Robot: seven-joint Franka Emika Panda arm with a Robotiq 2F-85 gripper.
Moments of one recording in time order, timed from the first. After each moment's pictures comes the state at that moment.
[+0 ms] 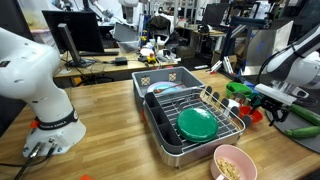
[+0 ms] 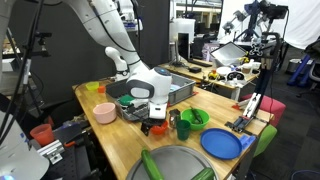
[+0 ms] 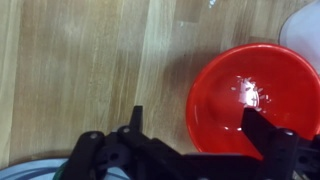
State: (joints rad) arm -0.08 0.54 -0.04 -2.26 0.50 2.65 0.76
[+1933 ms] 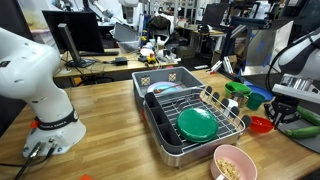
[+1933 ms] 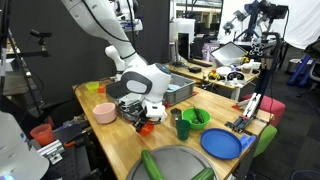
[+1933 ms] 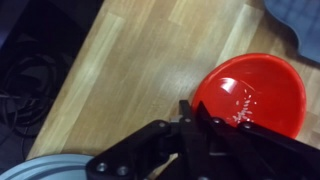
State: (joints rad) arm -0.09 0.41 -0.08 -2.34 0.42 2.39 0.52
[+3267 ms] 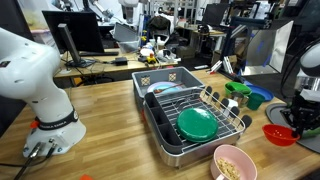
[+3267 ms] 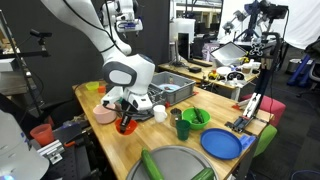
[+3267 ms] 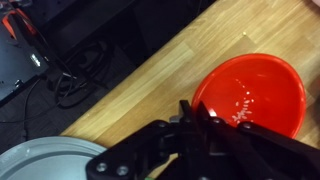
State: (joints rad) arm -0.04 0.20 -0.09 -2.55 0.22 2.36 0.31
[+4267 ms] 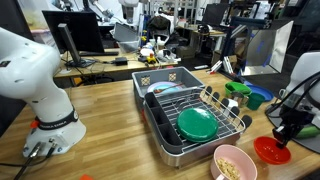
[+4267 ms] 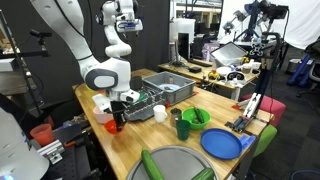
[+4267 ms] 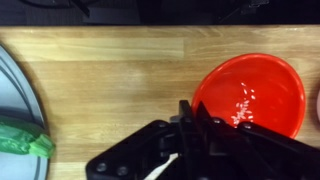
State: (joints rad) arm 0.04 0.20 0.07 -2.72 0.09 2.74 -0.07
